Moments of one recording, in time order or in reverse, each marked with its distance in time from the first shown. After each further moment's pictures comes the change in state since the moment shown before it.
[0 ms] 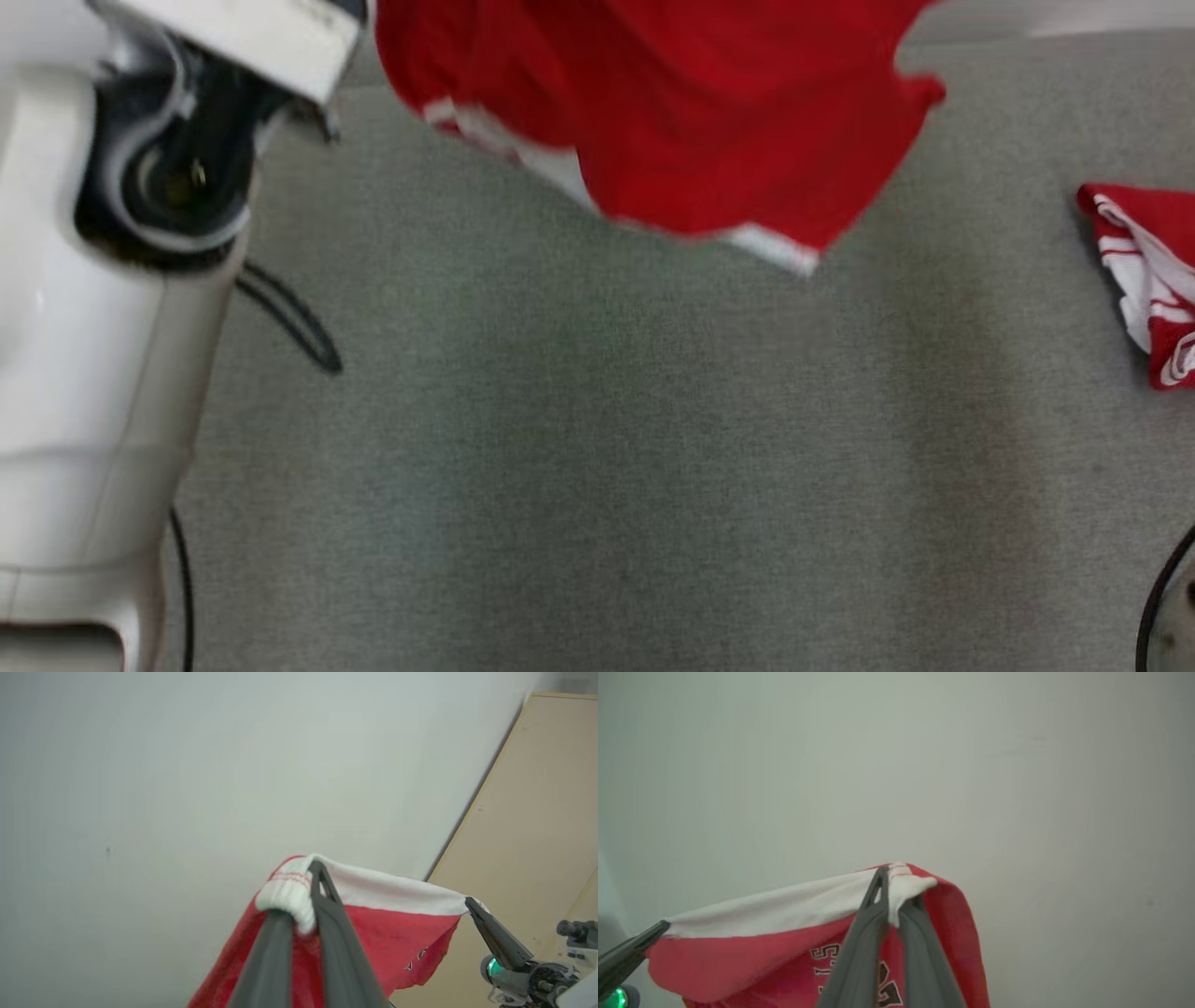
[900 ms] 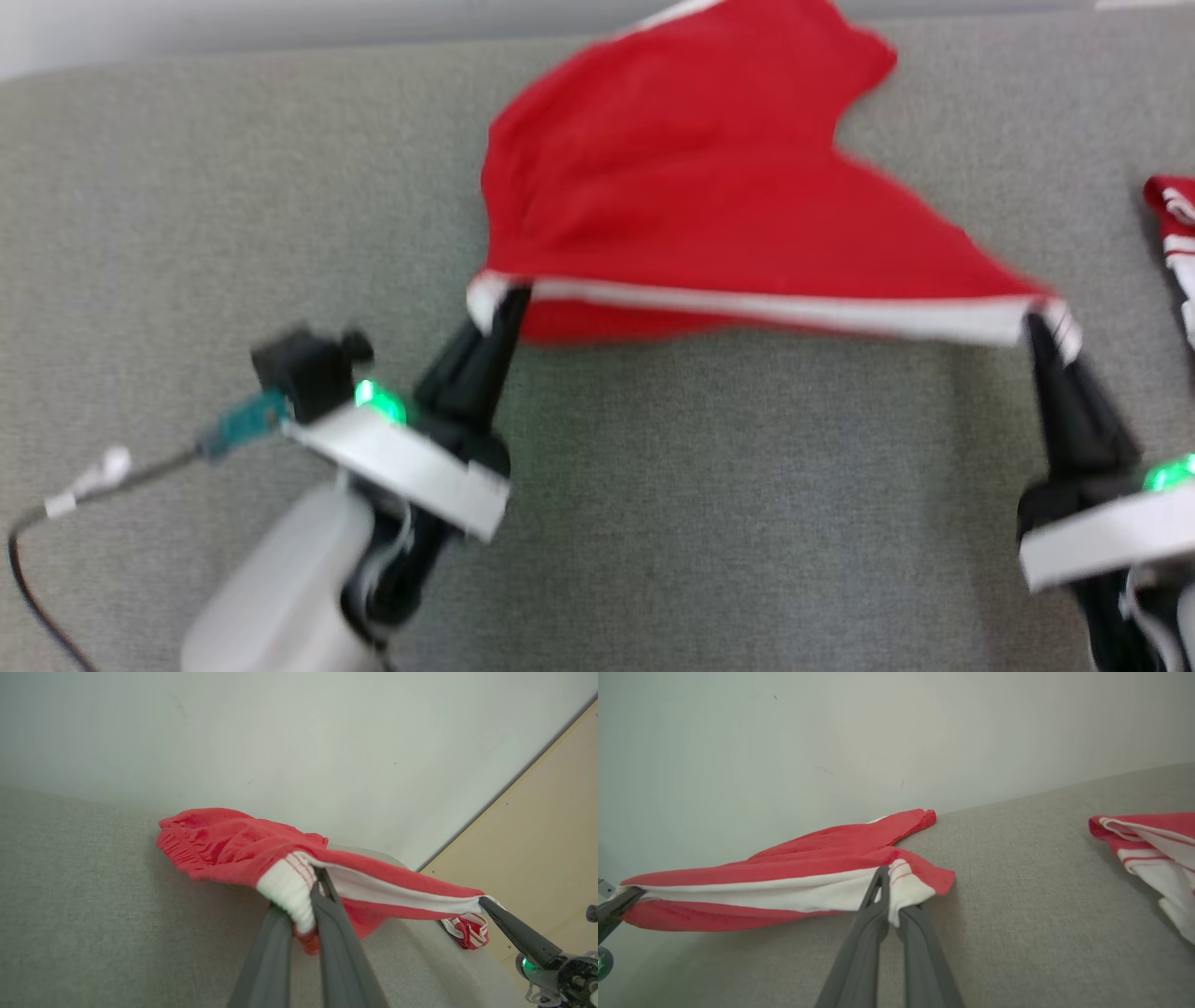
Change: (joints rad) left arm 0.494 -0.021 -0.249 0.140 0.180 -0.116 -0.413; right arm 0.689 -0.137 0.170 0.057 0.021 0.000 -0.399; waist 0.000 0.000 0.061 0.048
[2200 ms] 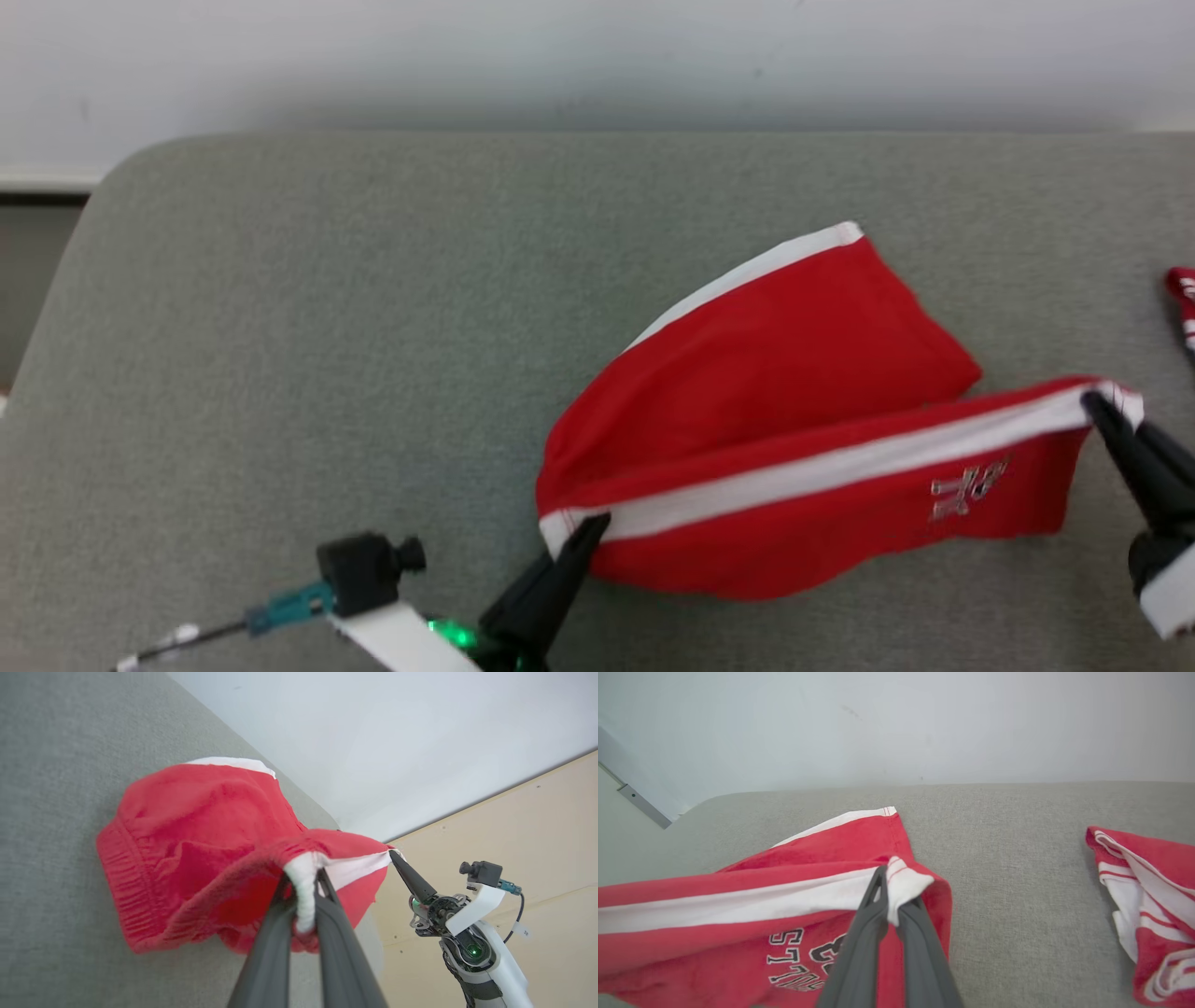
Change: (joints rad) left arm 0.493 -0.017 0.023 -0.382 -0.242 0.048 0.224; right arm 0.173 -0.288 -0.016 -0.122 0.152 0.001 0.277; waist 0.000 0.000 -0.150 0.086
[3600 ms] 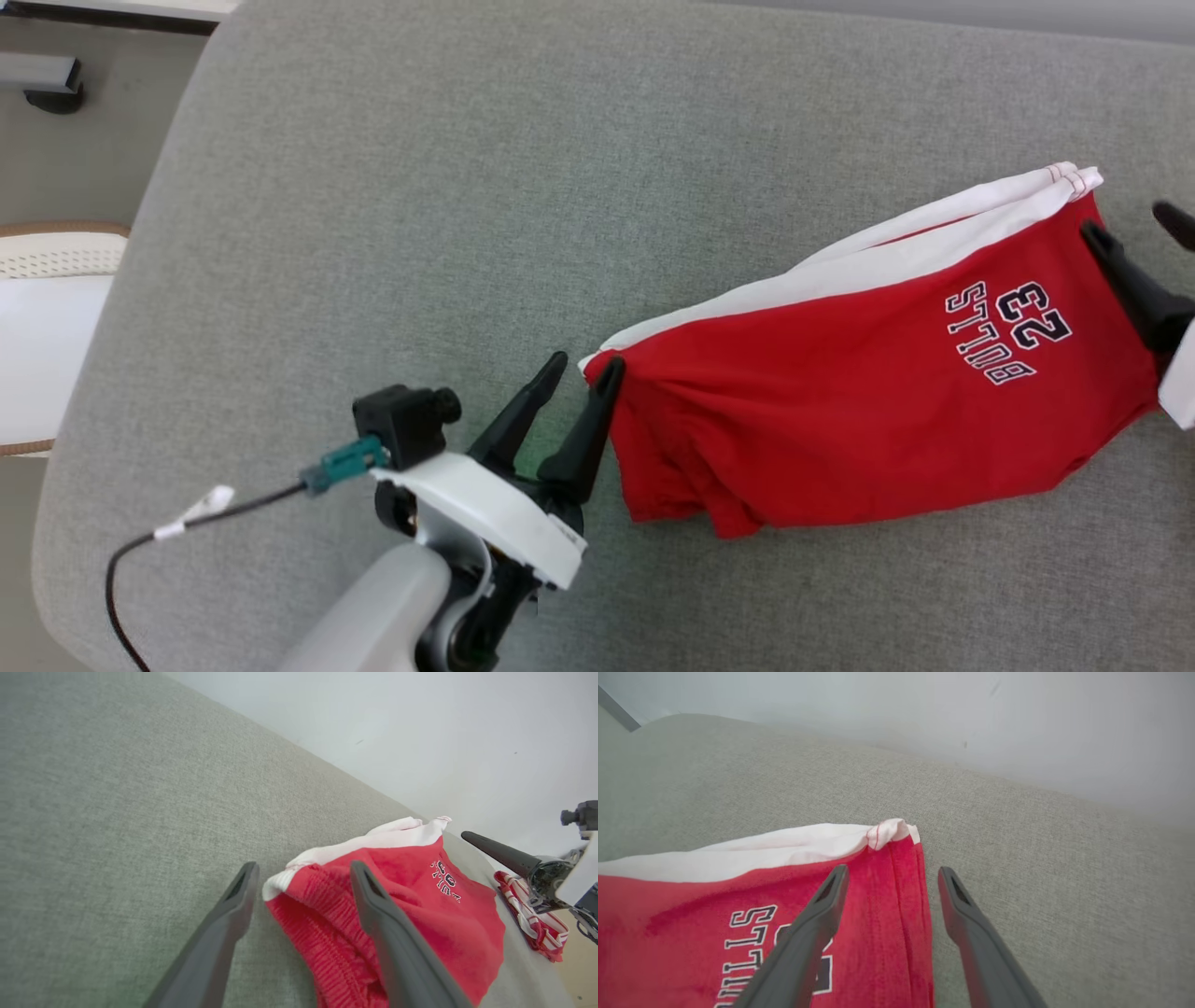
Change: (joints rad) left arm -0.380 -0.093 -0.051 0.371 0.224 0.073 -0.116; right arm -0.557 -0.116 0.266 0.382 -0.032 0.000 0.100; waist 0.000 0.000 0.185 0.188
